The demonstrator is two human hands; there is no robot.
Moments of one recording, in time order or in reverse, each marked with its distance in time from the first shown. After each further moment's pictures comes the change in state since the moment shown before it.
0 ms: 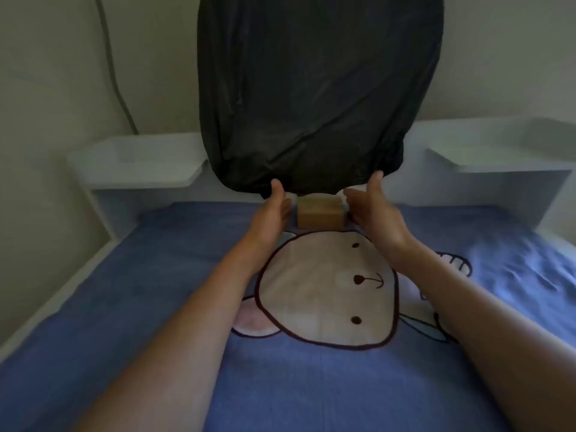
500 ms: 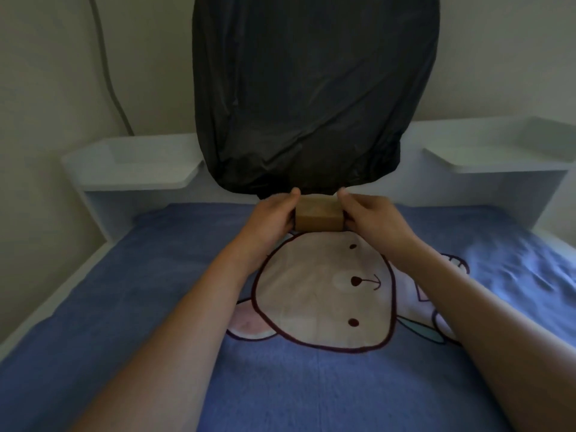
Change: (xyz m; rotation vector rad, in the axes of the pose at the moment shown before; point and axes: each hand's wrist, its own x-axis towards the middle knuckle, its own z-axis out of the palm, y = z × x) left_hand -0.025 0.017 -0.001 0.129 -0.173 0.029; right_hand -0.003 -0.004 -0.004 -0.337 0.038 -0.111
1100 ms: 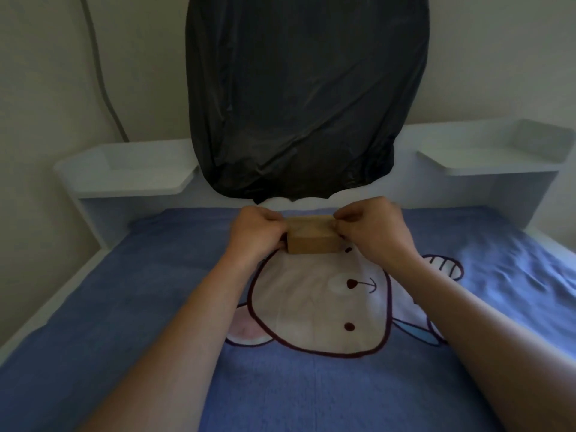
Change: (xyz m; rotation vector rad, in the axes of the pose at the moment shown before) left_hand -0.008 -0.004 -0.006 0.308 0.282 -0.030; right_hand -0.006 -0.004 0.002 -0.346 0.144 -0.069
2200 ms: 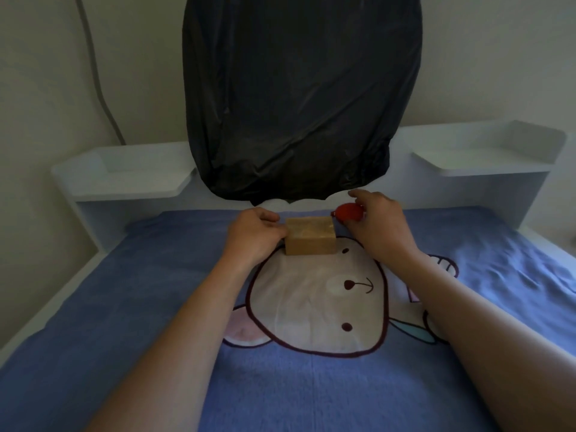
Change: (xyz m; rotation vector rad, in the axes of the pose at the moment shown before) left_hand 0.004 -0.004 -0.003 0.145 0.001 0.071; right_hand 0.015 0.018 -0.003 -0.189 0.113 -0.052
